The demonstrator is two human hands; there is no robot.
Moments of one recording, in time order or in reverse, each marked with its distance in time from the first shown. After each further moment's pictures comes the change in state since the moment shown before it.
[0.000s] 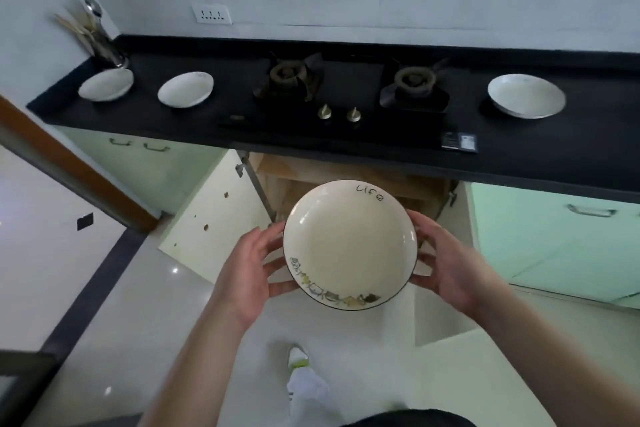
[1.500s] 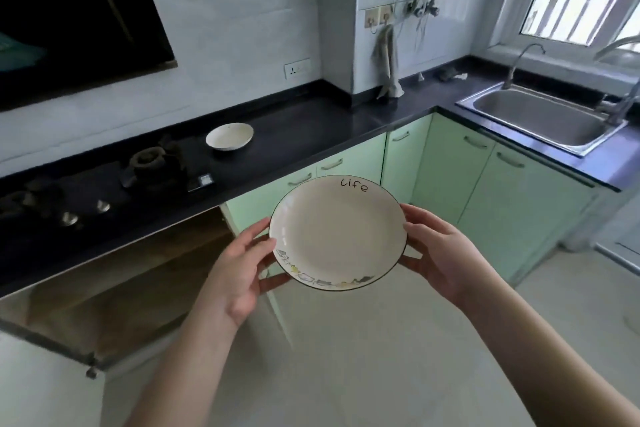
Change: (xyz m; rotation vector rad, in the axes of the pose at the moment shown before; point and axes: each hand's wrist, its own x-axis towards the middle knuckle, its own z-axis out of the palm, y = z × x) left_hand -0.204 -0.139 0.270 0.348 -0.648 -0.011; right_hand -0.383 0.087 -0.238 0.405 0.535 -0.535
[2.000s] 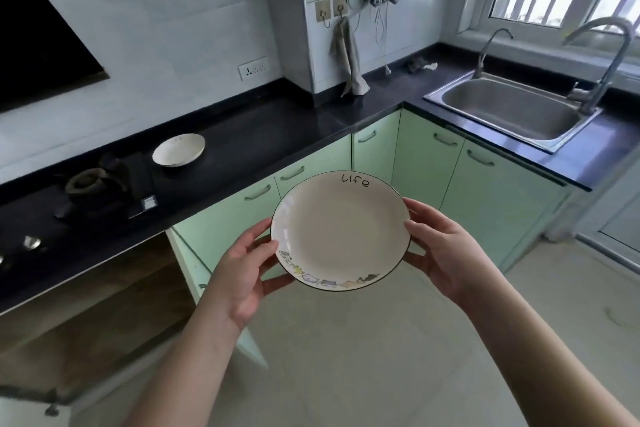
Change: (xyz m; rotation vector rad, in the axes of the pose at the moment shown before) left_hand 0.071 -0.019 0.155 0.044 -0.047 -0.032; right_hand 0.073 -0.061 -0.135 0.037 0.070 -0.060
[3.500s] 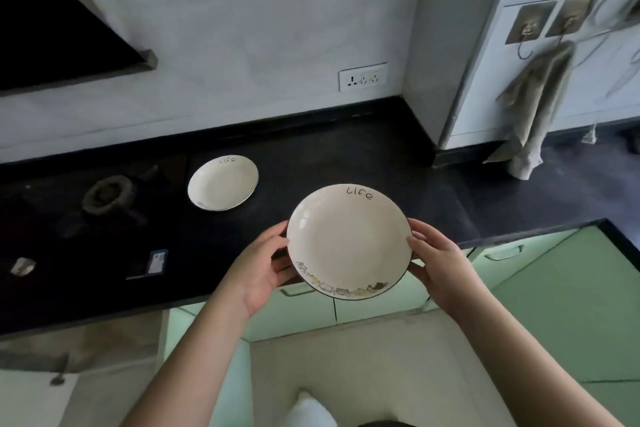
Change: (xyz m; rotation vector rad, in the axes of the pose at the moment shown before) left_hand 0.473 0.128 -0.055 -0.181 0.292 -0.097; right_hand 0.570 0.003 0.144 -0.278 -0.241 0.230
